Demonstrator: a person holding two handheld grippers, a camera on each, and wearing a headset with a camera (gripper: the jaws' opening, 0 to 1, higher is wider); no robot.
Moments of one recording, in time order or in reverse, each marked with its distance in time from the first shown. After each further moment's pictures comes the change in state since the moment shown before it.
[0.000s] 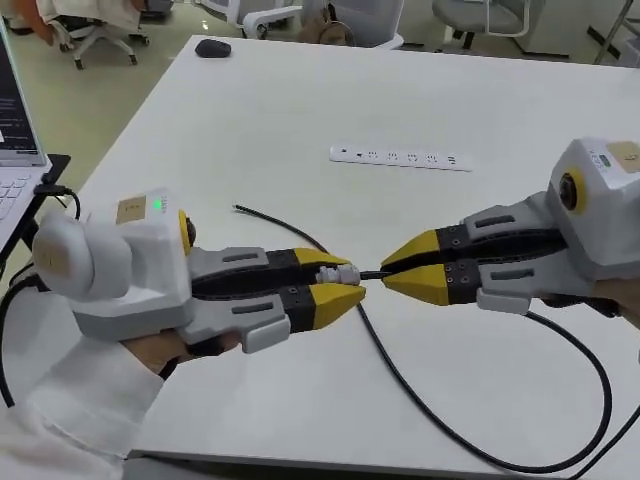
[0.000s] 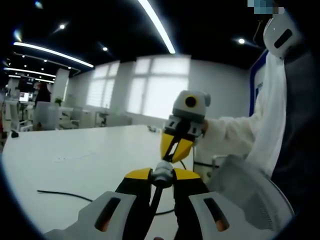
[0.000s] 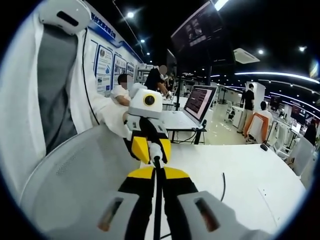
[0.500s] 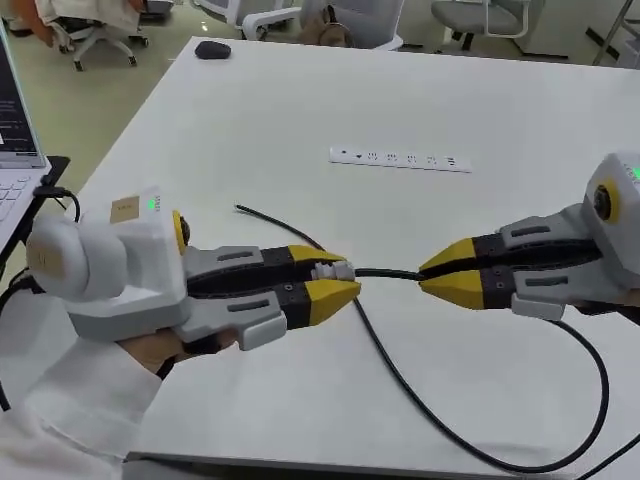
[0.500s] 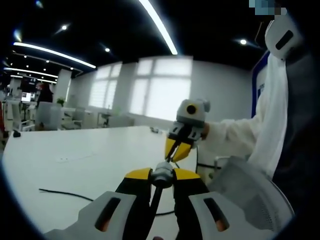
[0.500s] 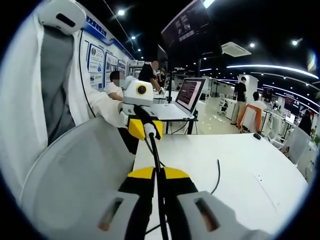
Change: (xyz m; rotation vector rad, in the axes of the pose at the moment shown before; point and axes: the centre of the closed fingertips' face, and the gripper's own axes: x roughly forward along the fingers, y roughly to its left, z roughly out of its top) left arm -0.003 0.005 0.003 -0.005 -0.012 0.022; right arm -0.032 -0.009 -0.028 0.055 0.049 -0.066
